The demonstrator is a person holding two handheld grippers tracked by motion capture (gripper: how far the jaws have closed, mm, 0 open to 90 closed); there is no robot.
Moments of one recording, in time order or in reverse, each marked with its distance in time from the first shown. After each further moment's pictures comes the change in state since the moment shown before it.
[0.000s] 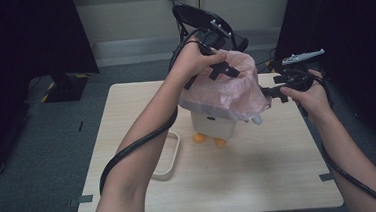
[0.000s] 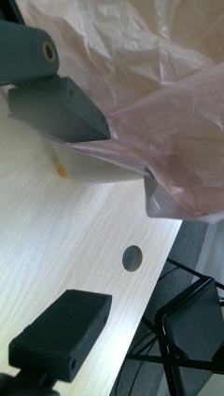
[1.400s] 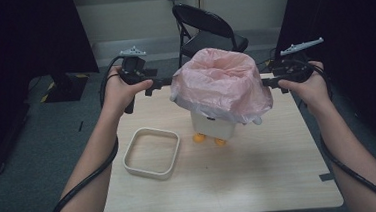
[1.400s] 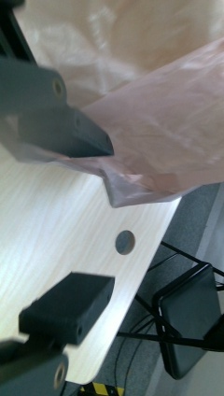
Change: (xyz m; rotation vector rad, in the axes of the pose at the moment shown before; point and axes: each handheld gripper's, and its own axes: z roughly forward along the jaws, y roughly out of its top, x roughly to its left) left arm 0.054 -0.149 -0.103 -0.336 0.173 -0.160; right arm 0.001 0.024 -0.005 0.024 -0.064 -0.017
